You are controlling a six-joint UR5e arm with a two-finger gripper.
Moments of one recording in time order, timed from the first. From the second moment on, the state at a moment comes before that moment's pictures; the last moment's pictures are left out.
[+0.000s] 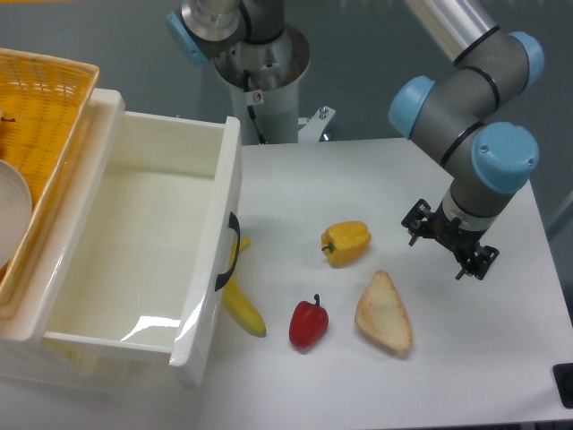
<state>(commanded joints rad) 2.73 -2.08 -1.40 -1.25 1.51 1.41</state>
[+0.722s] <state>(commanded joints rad) 2.73 -2.12 -1.41 -1.19 1.39 1.09</state>
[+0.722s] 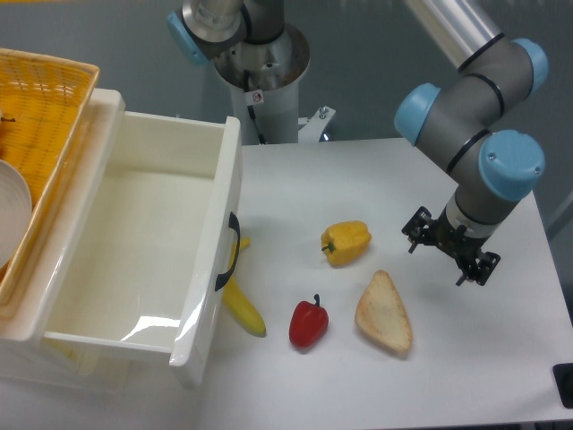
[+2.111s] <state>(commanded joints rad) 2.70 -2.13 -1.59 -1.08 1.39 1.02</state>
